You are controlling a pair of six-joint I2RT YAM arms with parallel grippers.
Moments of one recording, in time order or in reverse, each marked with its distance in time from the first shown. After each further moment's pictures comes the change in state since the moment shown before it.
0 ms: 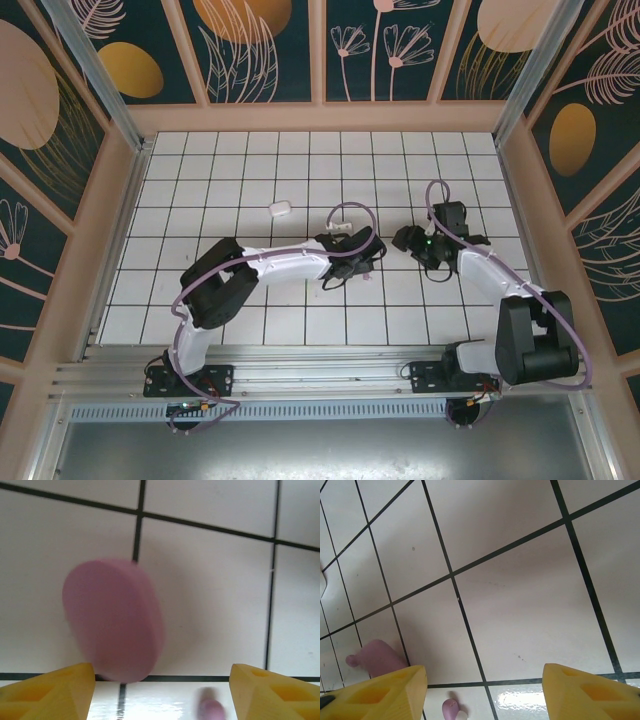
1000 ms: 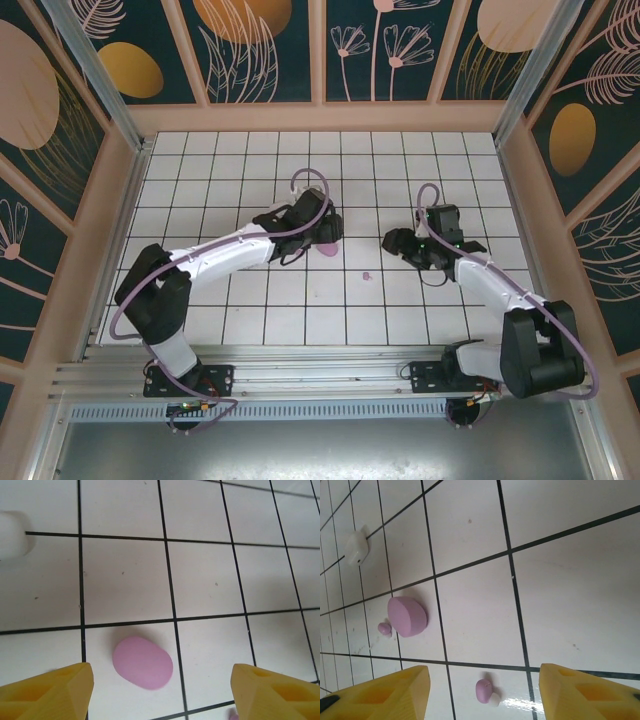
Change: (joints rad) left arm 0.227 -0.344 -0.226 0.180 0.136 0.416; right arm 0.095 -0.048 -0.039 0.076 -0.071 -0.013
